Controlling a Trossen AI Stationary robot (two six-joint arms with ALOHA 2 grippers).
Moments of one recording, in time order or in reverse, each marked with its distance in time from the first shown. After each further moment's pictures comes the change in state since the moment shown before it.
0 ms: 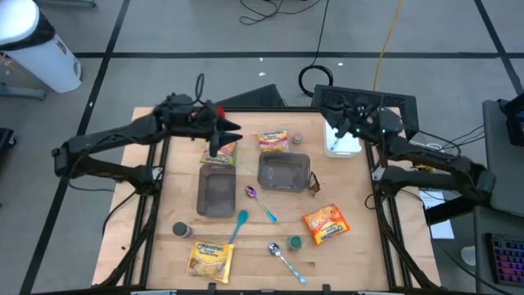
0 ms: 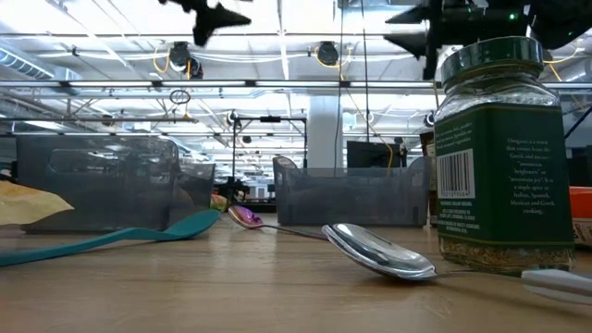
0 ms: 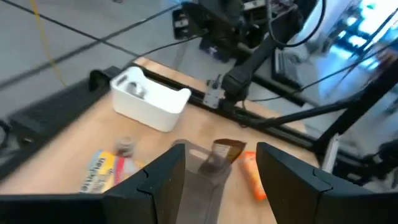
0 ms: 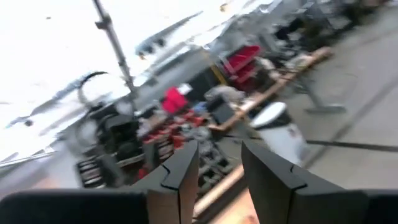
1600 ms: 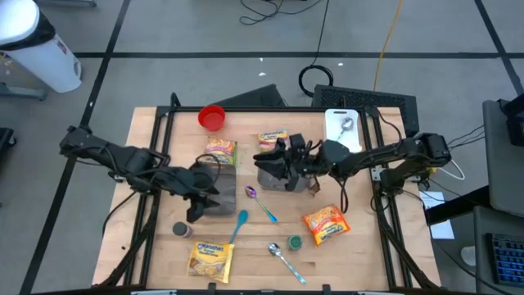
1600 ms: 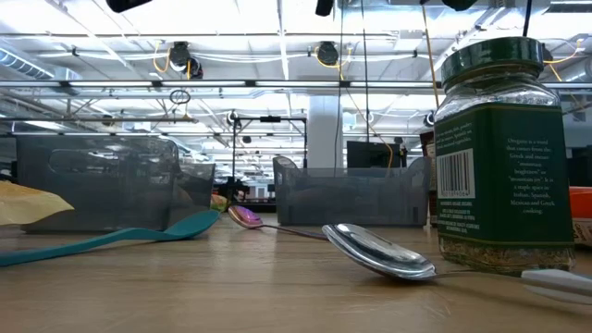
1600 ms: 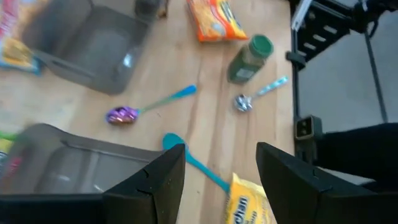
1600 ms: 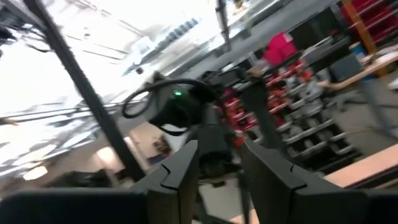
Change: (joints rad) left arm -0.699 0.043 0.094 -0.541 -0.361 -0.358; right arm 0.592 0.658 0.486 0.238 0.119 -0.070
